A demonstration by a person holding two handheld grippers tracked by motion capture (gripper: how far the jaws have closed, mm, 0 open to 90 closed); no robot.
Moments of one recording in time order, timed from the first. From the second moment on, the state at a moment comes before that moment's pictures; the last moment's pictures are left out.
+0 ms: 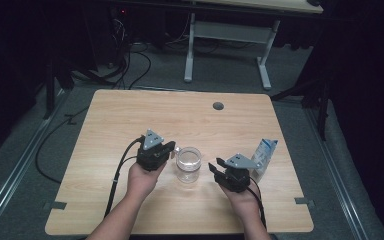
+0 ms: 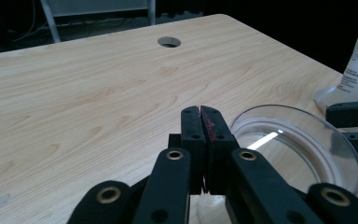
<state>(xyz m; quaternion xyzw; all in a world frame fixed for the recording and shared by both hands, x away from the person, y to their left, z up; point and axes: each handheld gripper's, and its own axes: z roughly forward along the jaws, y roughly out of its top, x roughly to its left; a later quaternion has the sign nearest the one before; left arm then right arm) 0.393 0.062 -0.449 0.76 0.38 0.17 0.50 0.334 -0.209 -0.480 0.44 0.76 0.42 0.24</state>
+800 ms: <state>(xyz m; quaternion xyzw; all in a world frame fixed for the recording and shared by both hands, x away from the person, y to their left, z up) 0.396 0.052 -0.456 0.77 0.37 0.20 0.49 0.332 -0.206 -0.478 0.43 0.76 0.44 0.23</state>
